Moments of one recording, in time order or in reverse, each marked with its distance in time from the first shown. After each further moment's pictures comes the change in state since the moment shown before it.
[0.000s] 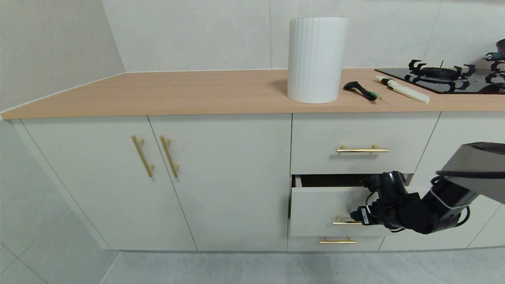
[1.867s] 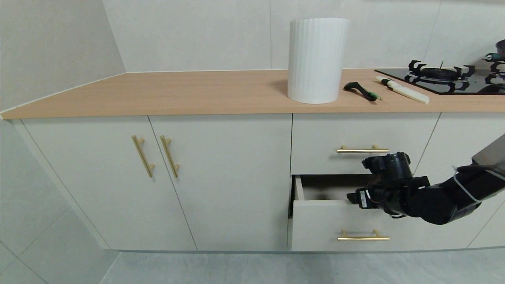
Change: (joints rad) left arm 0.000 0.000 0.000 0.000 0.000 0.000; right arm 0.070 -0.172 -0.019 0.117 -0.060 0.069
